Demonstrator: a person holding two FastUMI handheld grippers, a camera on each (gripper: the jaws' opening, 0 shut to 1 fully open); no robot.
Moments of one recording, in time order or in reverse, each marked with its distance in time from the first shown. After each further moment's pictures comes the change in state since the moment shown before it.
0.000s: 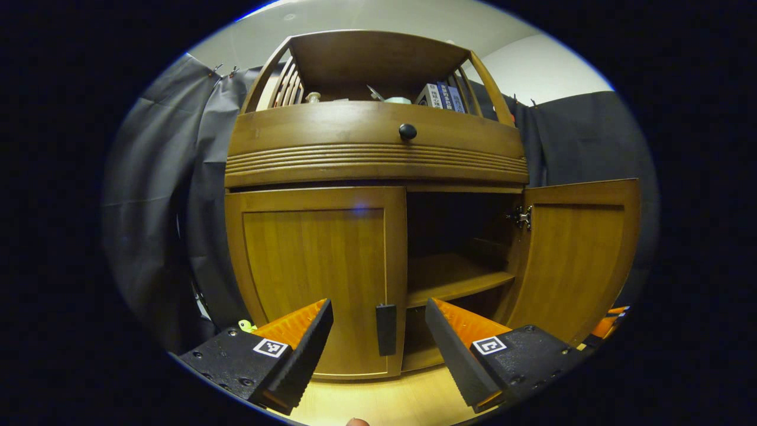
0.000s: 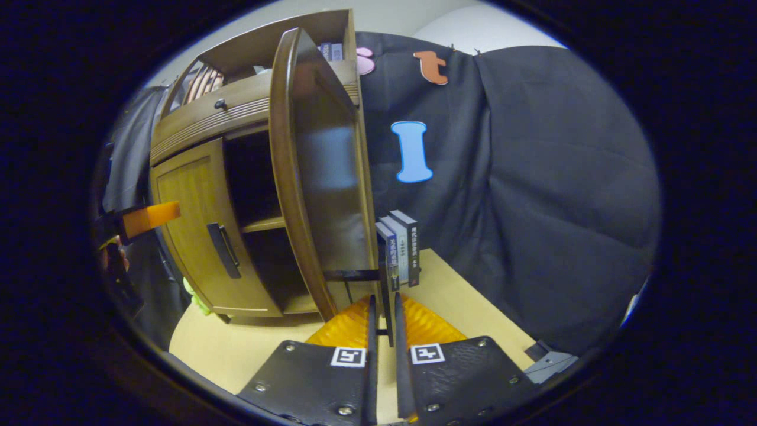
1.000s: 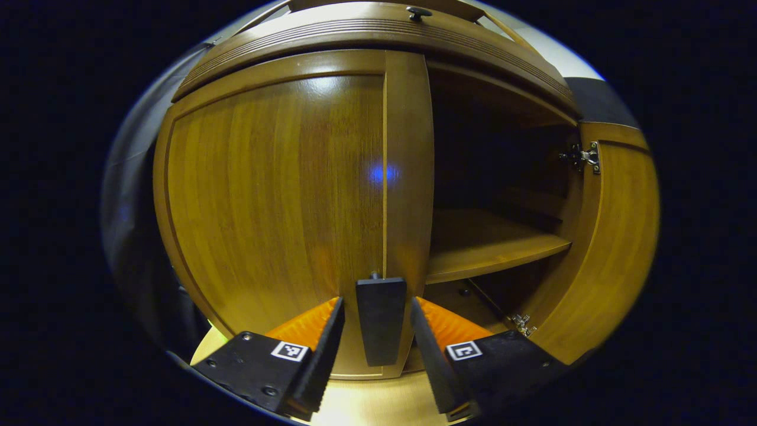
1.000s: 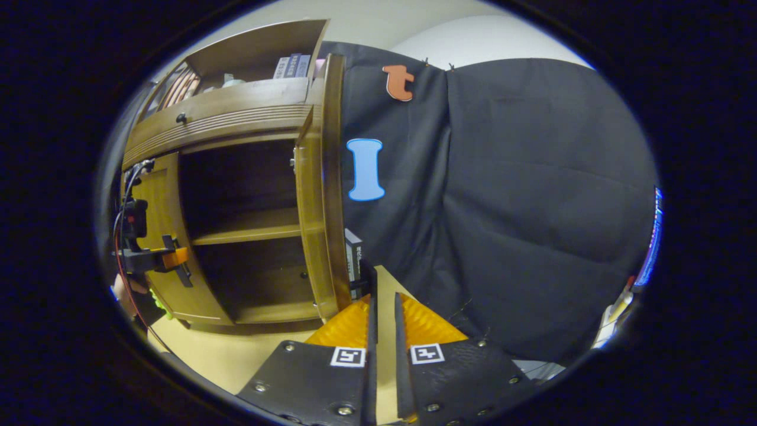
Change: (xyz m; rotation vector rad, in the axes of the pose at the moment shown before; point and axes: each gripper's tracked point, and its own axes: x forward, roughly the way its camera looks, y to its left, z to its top) left arm 0.105 0.006 -0.099 -0.034 0.191 0.081; right arm -0.012 -0.079 0.035 -0.013 -0.074 -0.182
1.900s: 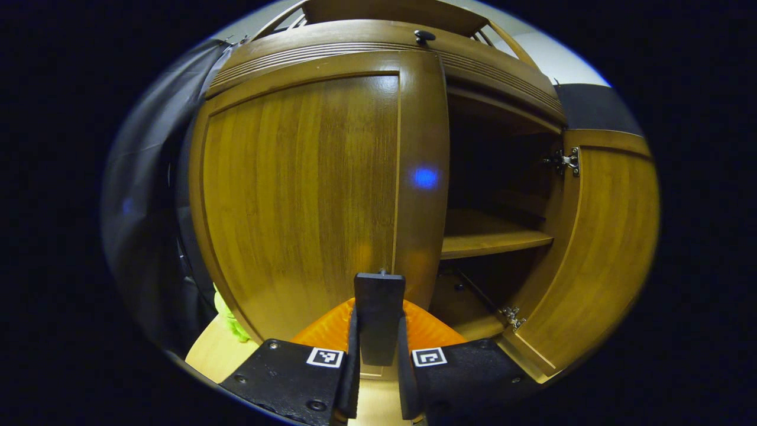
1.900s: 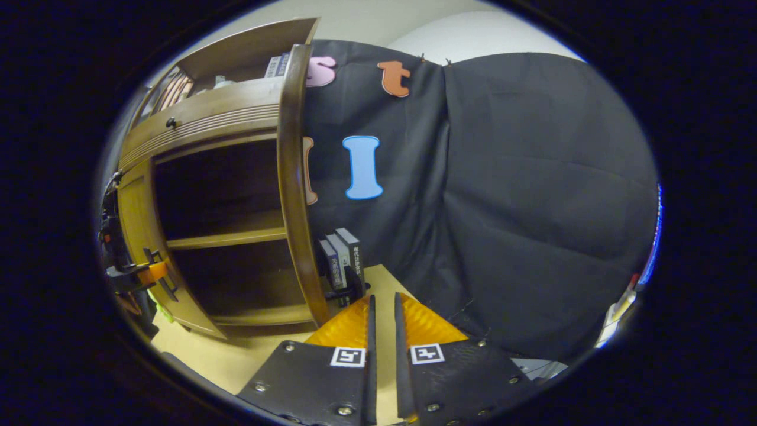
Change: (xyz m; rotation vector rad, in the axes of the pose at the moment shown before) left arm -0.056 0.001 -0.012 -0.028 -0.026 -0.014; right arm 0.016 -0.006 -0.003 0.004 0.022 0.013
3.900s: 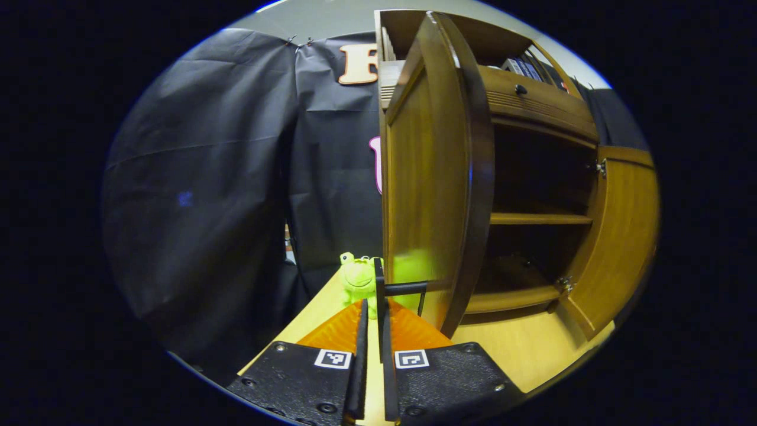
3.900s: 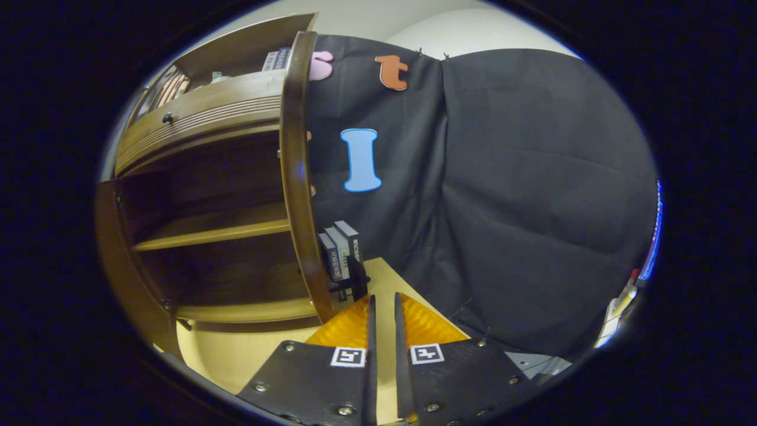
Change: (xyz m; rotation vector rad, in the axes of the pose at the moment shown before) left arm -0.169 0.180 -0.027 -0.051 0.016 0.290; right arm -0.006 -0.004 -0.020 0.007 0.030 -0.036
